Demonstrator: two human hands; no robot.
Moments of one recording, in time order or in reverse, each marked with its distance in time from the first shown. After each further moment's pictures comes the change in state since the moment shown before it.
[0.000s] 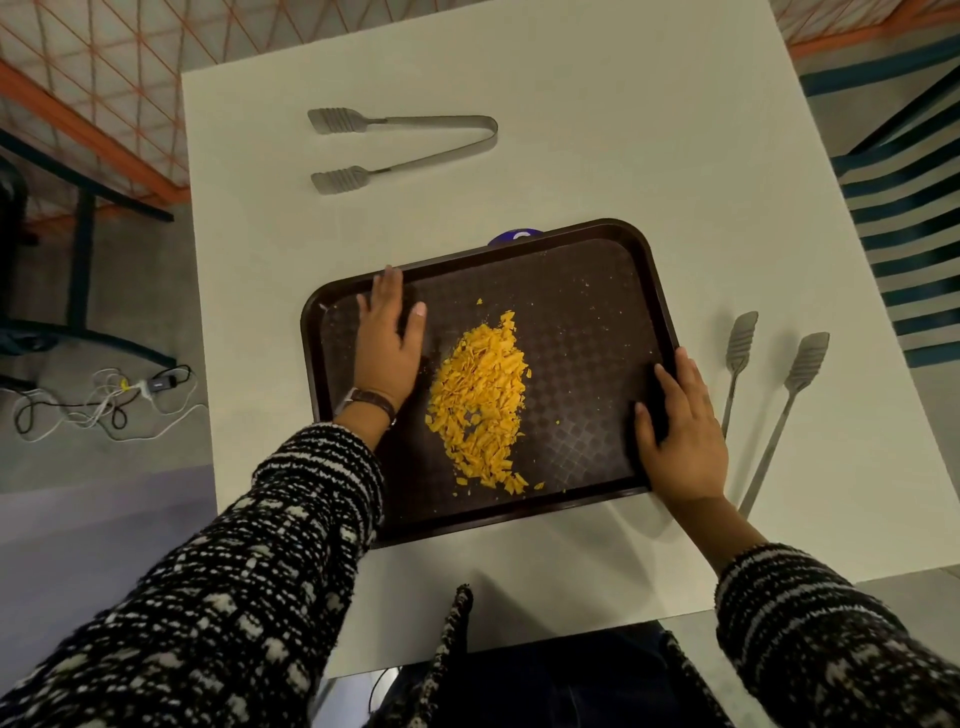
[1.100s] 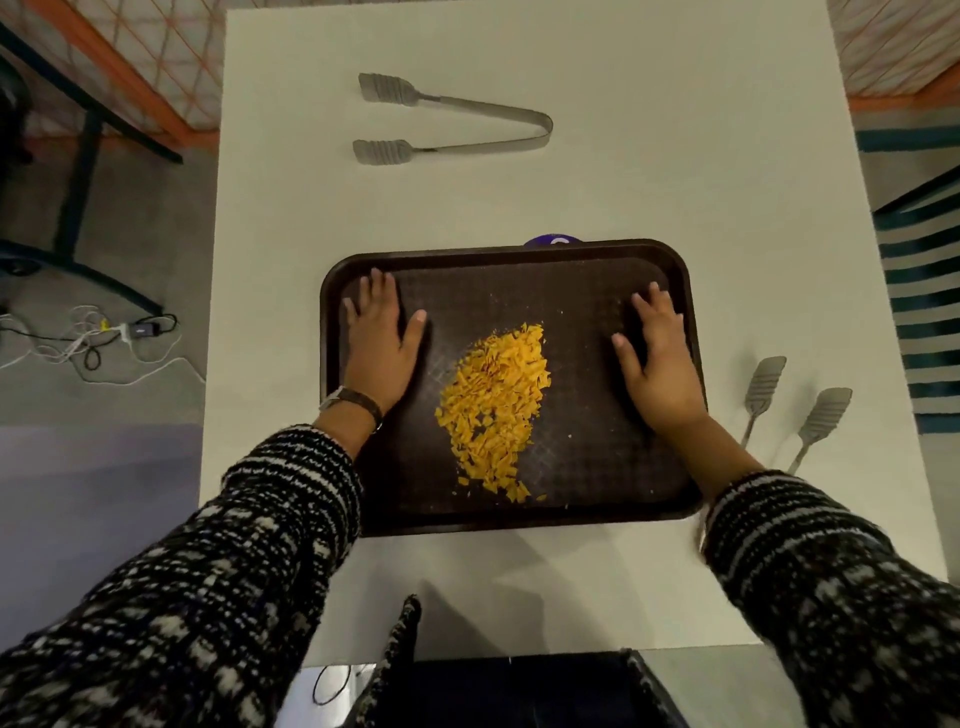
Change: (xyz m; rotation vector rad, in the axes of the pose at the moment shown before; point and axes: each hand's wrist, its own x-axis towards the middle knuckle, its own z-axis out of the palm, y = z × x) left_hand -0.008 -0.032 -0.011 0.249 -0.067 -0.127; right_hand 0.102 -0.047 0.006 0.167 -0.227 -0.175
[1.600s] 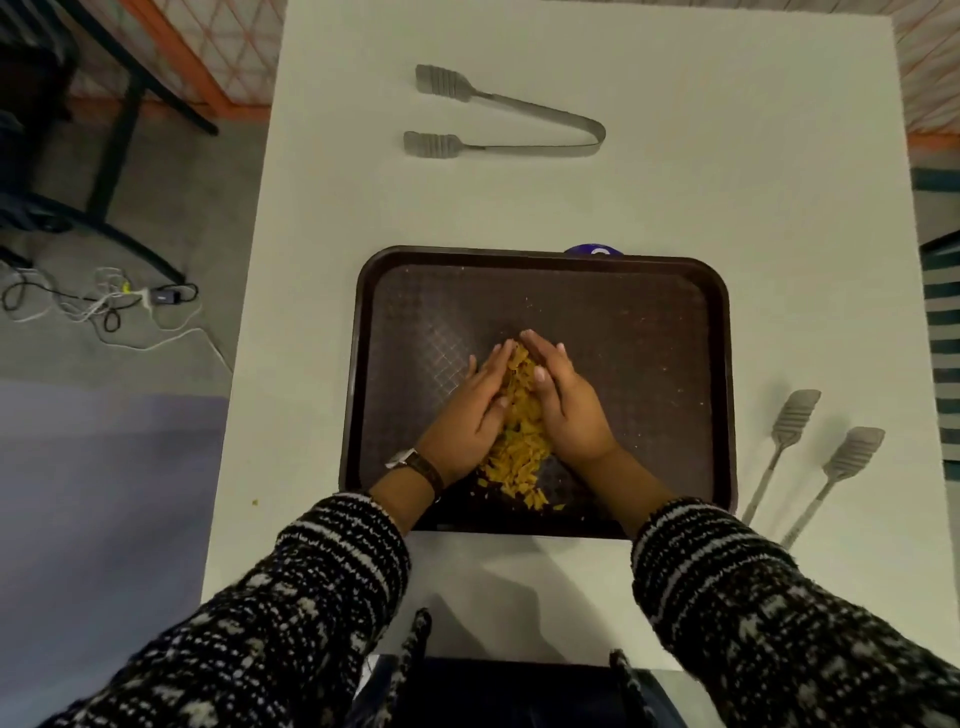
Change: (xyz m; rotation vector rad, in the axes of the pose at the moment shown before) left_hand -0.078 0.046 0.019 -0.482 -0.306 0.195; right_hand -0.021 -0.086 0.070 0.320 -0.270 -0.141
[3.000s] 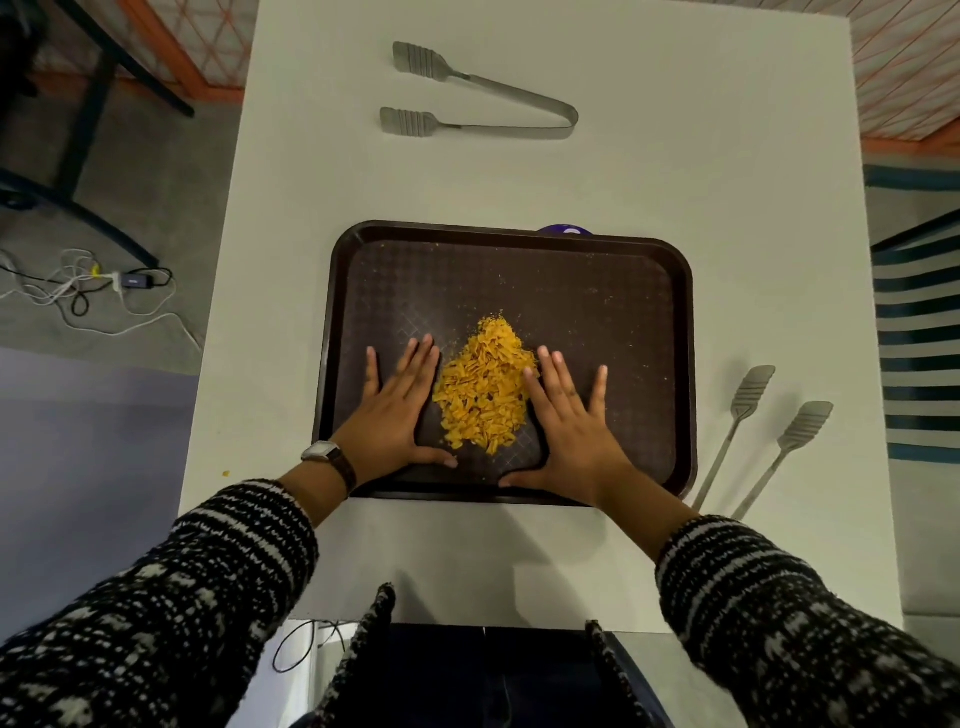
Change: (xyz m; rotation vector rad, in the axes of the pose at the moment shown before) left_hand -0.043 -0.029 -0.029 0.774 -0.195 -0.026; right_hand -0.062 0.019 -0.026 -0.886 -0.305 -0.102
